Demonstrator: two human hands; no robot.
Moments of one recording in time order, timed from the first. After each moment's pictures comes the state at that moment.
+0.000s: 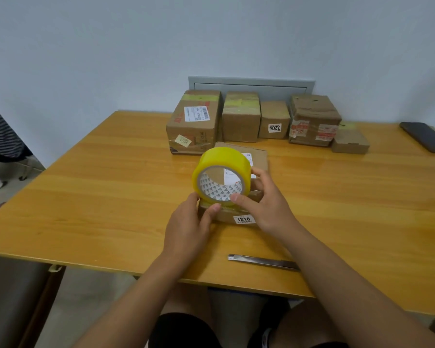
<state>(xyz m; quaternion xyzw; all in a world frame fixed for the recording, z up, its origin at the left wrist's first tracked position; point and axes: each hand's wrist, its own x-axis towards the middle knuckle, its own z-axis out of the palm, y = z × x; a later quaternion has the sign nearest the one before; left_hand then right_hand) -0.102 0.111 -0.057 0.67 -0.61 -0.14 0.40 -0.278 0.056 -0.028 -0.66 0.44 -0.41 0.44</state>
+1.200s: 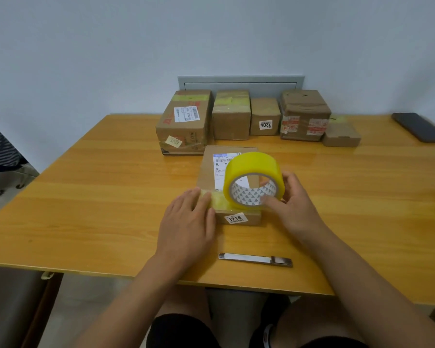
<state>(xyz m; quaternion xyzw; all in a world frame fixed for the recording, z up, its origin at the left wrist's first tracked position) -0.113 0.115 -0.046 0.67 -0.72 0.04 0.18 -0.336 0.065 -0.026 -0.61 0.45 -0.46 0.47</state>
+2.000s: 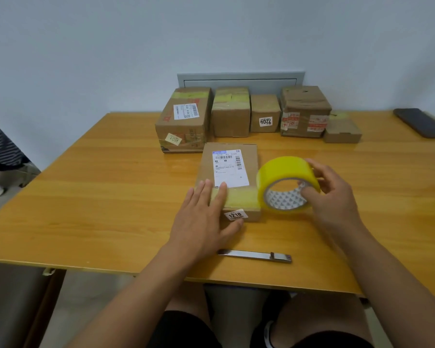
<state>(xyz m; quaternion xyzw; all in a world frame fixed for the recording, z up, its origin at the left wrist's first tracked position) -0.134 0.105 -0.042 0.65 -0.76 0.01 0.08 -0.383 0.065 -0.021 -0.60 0.52 -0.50 0.34</state>
